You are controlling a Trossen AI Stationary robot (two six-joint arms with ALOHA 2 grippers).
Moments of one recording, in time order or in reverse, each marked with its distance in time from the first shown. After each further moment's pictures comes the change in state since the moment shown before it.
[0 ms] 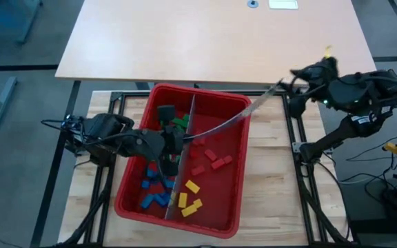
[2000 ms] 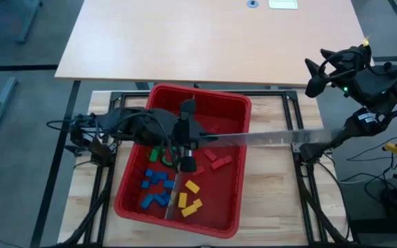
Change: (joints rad) left arm 0.134 0.049 0.014 0.321 0.271 -0.007; right arm 0.003 -0.106 0.000 -0.009 0.330 0.008
